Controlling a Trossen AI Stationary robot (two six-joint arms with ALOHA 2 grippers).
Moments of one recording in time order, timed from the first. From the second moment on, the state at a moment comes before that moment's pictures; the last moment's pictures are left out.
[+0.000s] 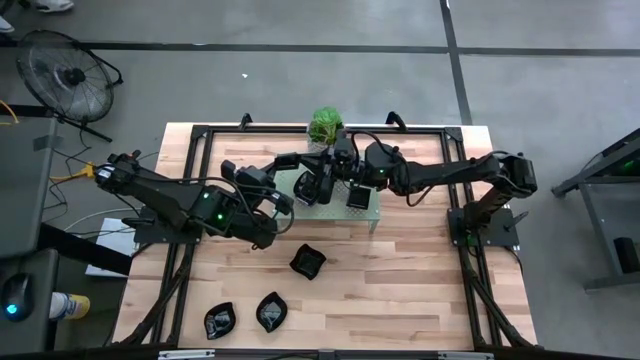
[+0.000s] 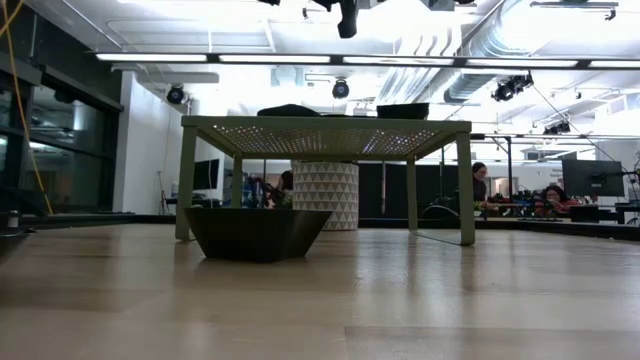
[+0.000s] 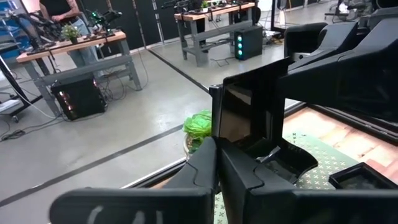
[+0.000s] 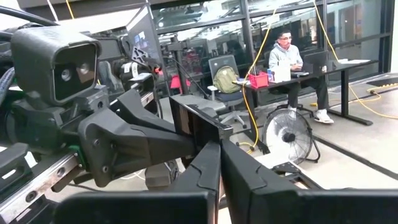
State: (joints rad) left arm -0.37 1.42 1.45 -1.02 -1.35 -0.92; right arm -0.06 1.61 1.21 0.54 0.14 0.20
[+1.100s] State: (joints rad) left arm -0.37 1.42 1.47 -1.00 -1.32 -0.70; right arm -0.09 1.59 1.21 0.49 0.12 0.21
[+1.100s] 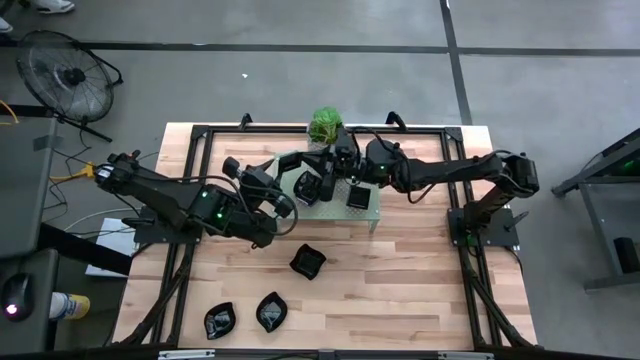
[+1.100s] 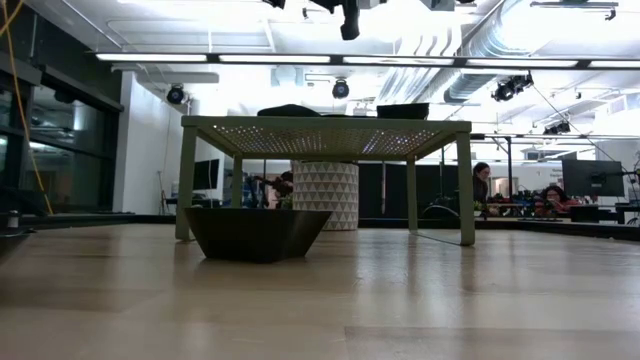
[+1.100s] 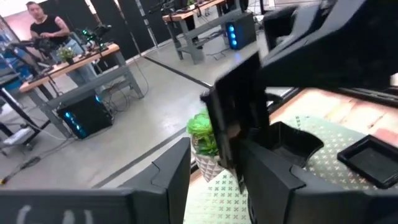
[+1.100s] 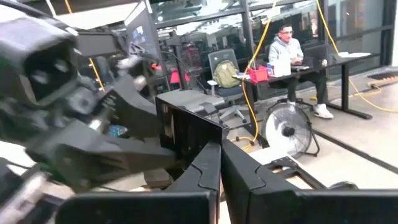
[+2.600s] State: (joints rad) left arm -0.68 0.58 0.75 -0.94 -1.29 -0.97; right arm -0.01 1.05 1.07 -0.75 0.36 1.40
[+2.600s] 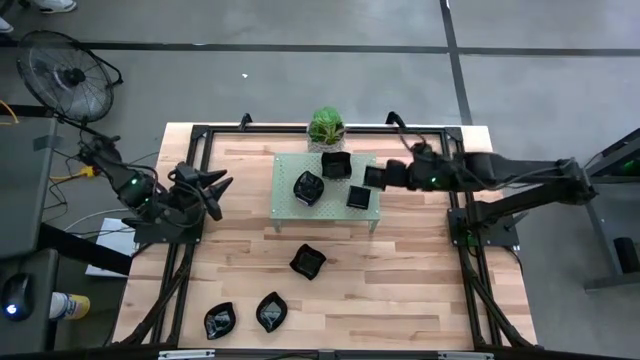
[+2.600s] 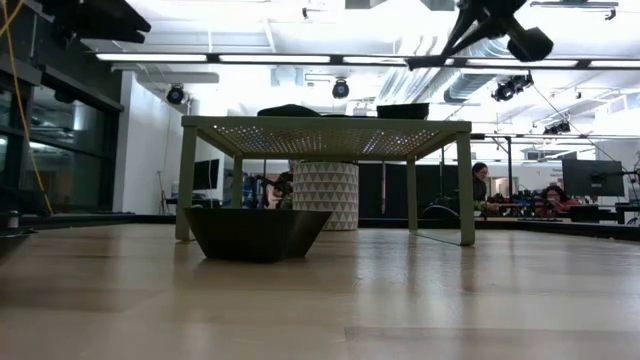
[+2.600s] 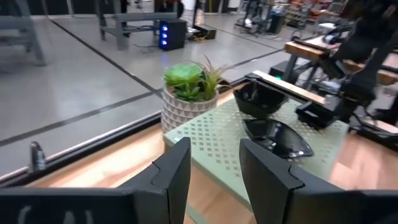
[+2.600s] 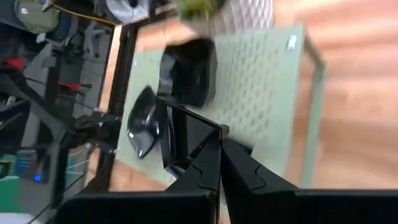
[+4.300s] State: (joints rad) left arm -0.77 0.46 0.69 -0.94 -1.24 -0.92; right arm -0.04 1.14 0.93 -0.56 0.21 1.39
